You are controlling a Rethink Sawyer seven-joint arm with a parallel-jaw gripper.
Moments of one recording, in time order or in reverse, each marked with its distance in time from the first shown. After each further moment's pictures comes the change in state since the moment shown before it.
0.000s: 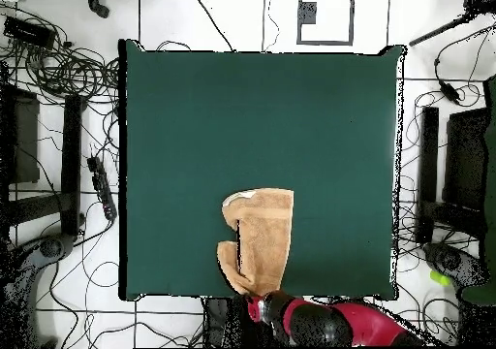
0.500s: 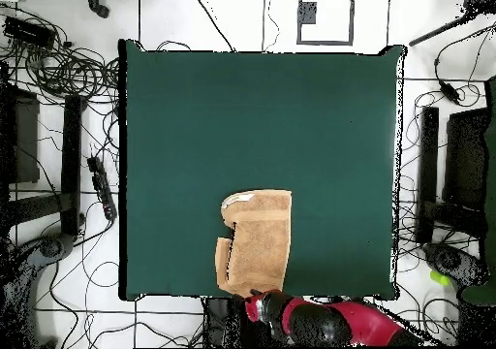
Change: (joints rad) arm -0.023 0.041 0.021 -0.006 -0.020 0.001 0.000
